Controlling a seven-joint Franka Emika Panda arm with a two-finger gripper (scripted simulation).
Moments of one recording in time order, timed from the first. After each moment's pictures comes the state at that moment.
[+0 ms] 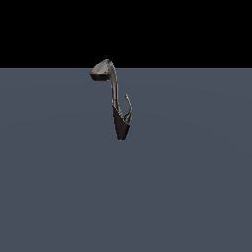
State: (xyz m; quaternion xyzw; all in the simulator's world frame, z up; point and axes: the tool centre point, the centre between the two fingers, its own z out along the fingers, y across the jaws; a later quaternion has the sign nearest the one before) arm -0.265 0.007 0.492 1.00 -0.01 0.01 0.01
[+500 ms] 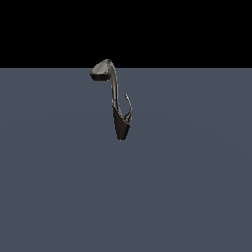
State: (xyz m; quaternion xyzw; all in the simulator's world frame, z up) arm -0.261 0.020 0.504 1.00 0.02 0.03 0.01
